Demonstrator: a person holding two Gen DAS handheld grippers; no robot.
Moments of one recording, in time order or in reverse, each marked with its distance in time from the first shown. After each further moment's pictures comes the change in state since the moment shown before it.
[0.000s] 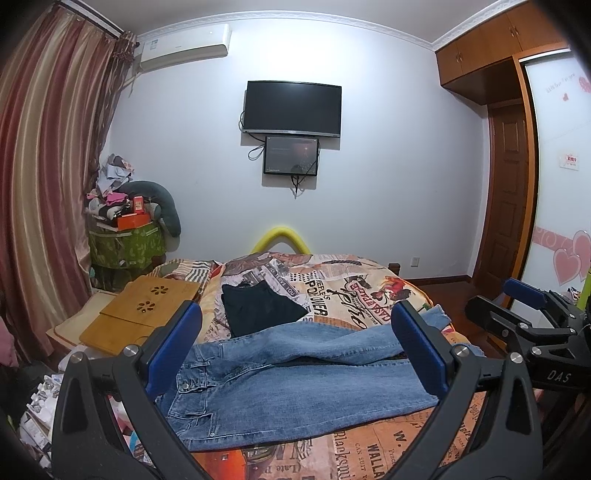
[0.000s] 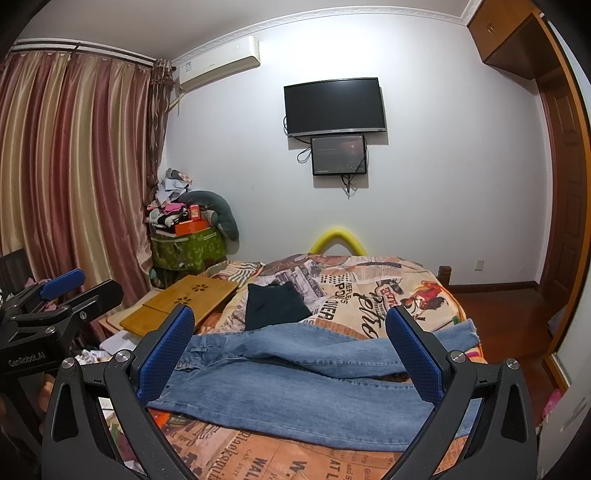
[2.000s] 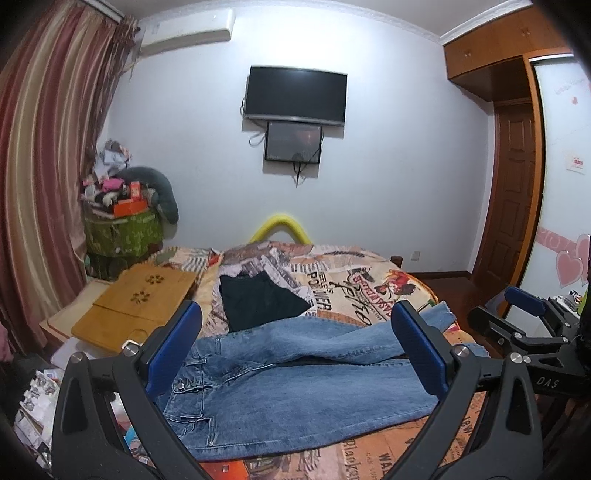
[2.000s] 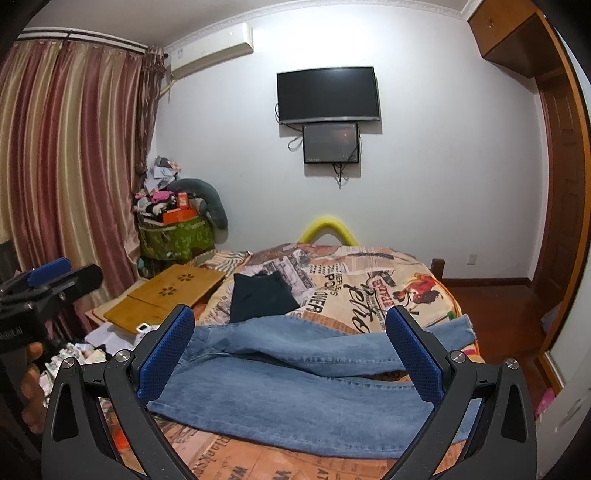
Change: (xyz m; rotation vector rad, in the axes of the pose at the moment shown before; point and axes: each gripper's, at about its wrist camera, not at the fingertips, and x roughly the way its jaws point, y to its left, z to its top) left arm 0.051 0.020 0.003 -0.030 0.061 -0.012; right arm 0.042 -0.014 -0.007 -0.012 0.055 -0.042
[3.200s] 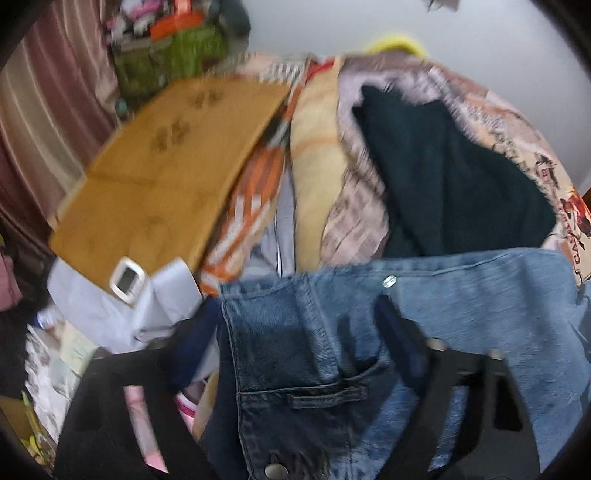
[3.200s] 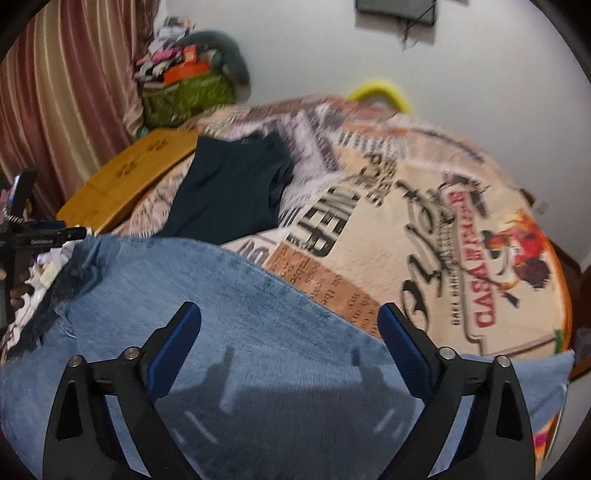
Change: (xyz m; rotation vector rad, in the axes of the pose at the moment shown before) left arm 0.400 0.248 -0.128 -0.182 0.755 0.291; right arm 0.341 -0.070 -0.043 -0.160 0.582 0.199
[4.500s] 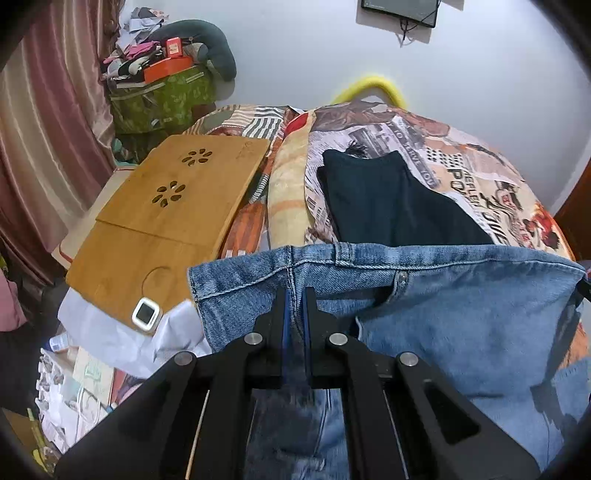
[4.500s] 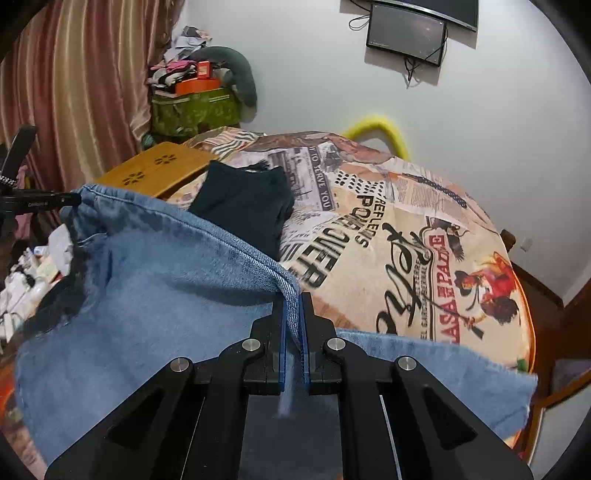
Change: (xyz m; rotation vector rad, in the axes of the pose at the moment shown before) left arm -0.112 -0.028 0.008 0.047 -0.182 -0.046; right arm -0.063 0.021 0.007 -0.086 -0.112 -0.067
